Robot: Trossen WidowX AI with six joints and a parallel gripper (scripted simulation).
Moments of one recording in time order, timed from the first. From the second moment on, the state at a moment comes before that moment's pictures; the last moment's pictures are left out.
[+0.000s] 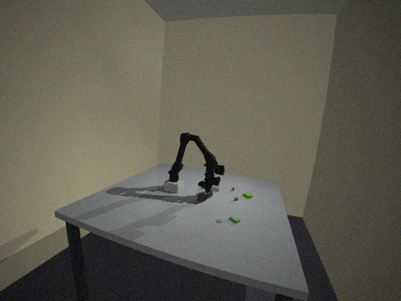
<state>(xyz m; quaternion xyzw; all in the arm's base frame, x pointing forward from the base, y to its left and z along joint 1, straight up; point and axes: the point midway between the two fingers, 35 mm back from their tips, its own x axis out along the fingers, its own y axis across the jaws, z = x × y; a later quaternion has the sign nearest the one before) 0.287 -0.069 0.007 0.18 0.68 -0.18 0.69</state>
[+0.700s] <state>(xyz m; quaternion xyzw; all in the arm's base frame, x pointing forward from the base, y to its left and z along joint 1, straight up) 0.287 -0.069 0.008 0.18 0.68 -0.18 0.69</state>
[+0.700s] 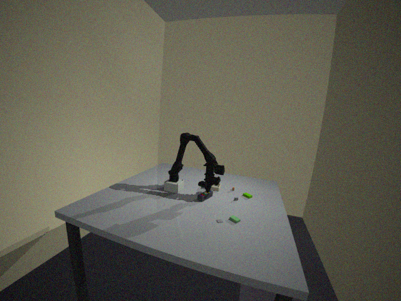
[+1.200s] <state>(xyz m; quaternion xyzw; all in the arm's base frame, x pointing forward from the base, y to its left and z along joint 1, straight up) 0.287 -0.069 0.014 0.18 0.68 -0.18 0.69</state>
